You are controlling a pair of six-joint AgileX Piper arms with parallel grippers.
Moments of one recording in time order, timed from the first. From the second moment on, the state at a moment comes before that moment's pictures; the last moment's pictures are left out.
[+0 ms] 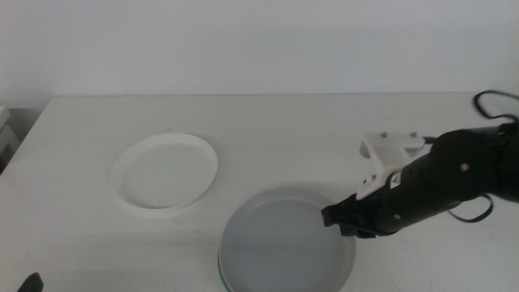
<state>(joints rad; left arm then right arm) 0.03 -0.01 0.03 -0.02 0.31 -0.01 0.52 1.57 -0.90 0.29 0.52 0.10</state>
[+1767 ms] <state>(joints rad) 0.03 -0.01 0.03 -0.02 0.31 -0.01 0.53 0.42 -0.58 0.27 0.77 -0.24</state>
